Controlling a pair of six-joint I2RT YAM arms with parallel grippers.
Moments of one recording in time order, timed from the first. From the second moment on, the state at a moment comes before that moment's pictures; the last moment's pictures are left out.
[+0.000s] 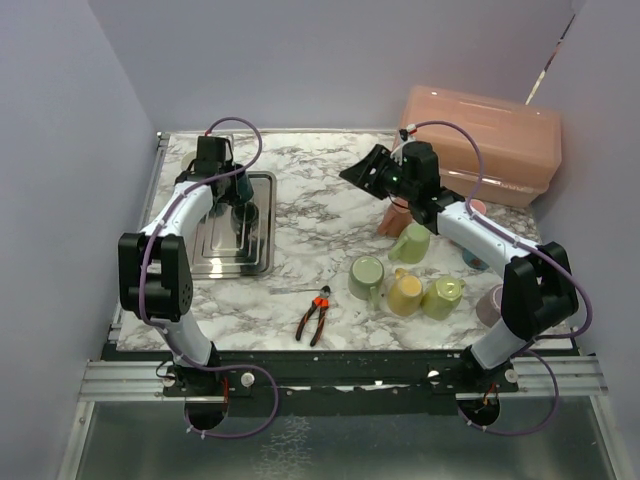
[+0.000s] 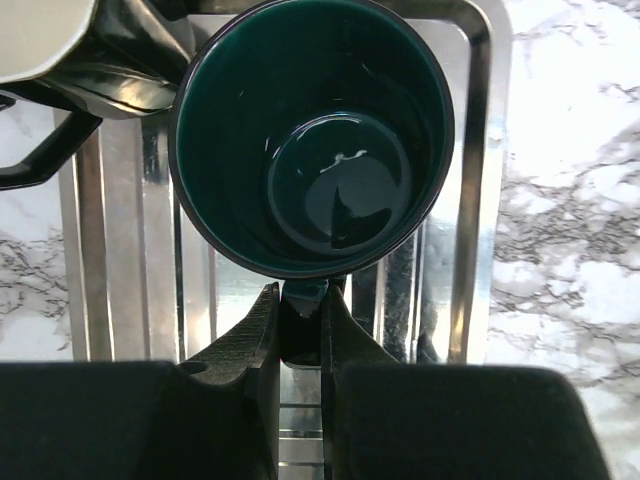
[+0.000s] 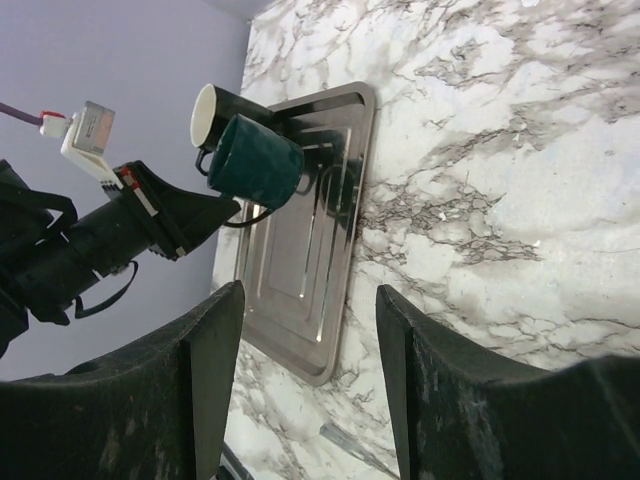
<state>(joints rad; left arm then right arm) -0.07 1.71 1.32 -0.41 -0.05 -0.10 0.44 1.62 1.18 0.13 -0.26 0.85</state>
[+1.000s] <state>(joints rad) -0.08 1.90 1.45 -0.40 -0.21 0.01 0.44 1.52 1.18 0.06 -0.15 0.72</state>
